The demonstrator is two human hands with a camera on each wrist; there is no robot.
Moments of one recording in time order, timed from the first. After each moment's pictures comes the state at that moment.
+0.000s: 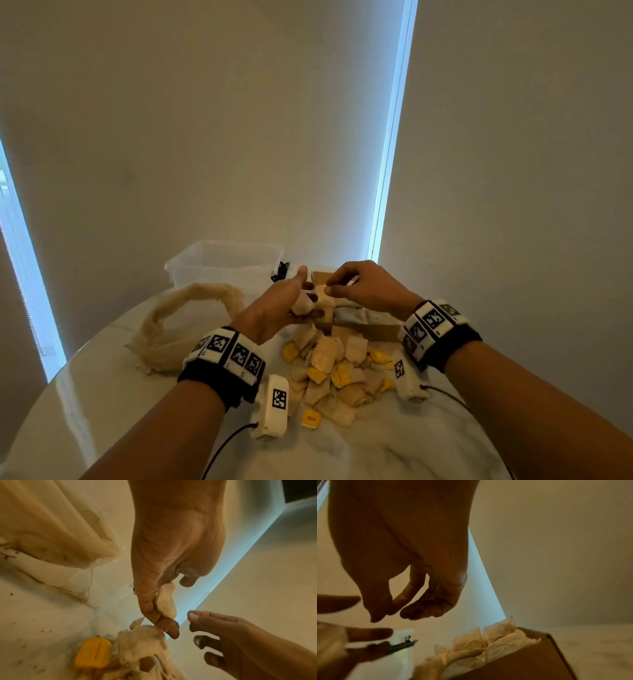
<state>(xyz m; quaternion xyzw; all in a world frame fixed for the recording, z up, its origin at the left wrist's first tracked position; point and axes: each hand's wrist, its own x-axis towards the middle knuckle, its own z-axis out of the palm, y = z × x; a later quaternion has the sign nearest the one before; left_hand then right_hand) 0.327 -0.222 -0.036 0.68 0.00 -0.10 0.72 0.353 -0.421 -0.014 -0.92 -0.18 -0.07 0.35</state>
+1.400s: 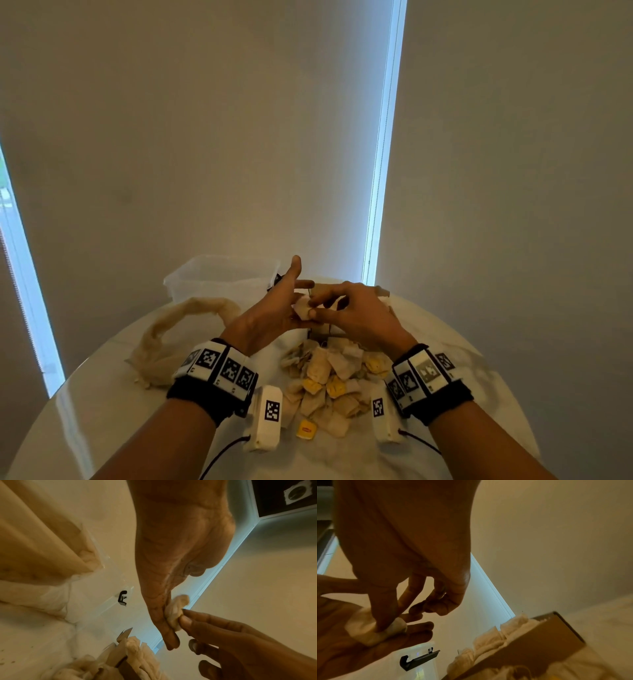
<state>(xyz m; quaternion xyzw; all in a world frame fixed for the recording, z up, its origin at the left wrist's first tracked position) 0.308 -0.225 -0.010 0.65 -0.05 -0.11 0.75 0.307 -0.407 -0.027 -0.87 -0.21 -0.13 0.42</state>
